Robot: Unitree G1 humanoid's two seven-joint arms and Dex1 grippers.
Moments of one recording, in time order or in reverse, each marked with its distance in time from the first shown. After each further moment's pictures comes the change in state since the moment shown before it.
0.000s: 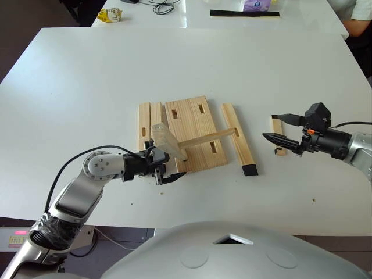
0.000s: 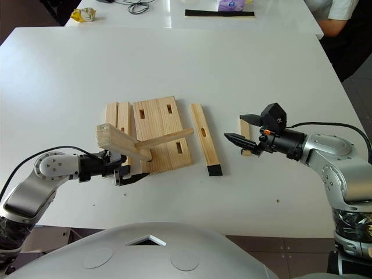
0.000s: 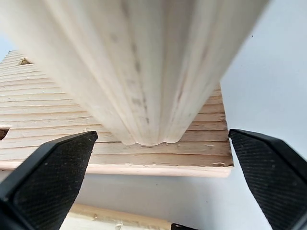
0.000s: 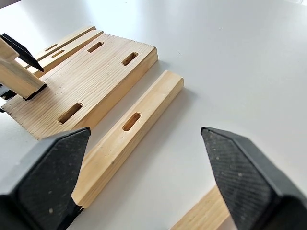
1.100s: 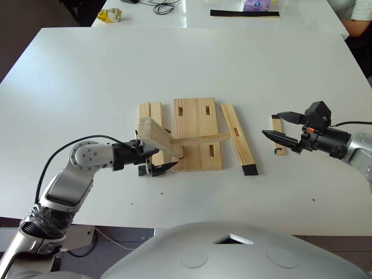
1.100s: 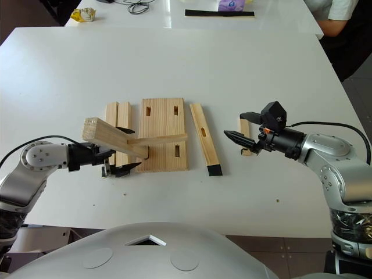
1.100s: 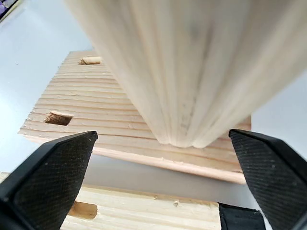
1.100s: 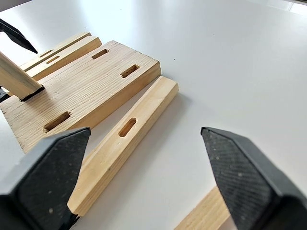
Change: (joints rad) left arm -0.054 0.048 0.122 0.042 -0.093 -0.050 -0.078; right arm 0.007 0.021 -0.007 -0.015 -0.001 -0.002 -0.033
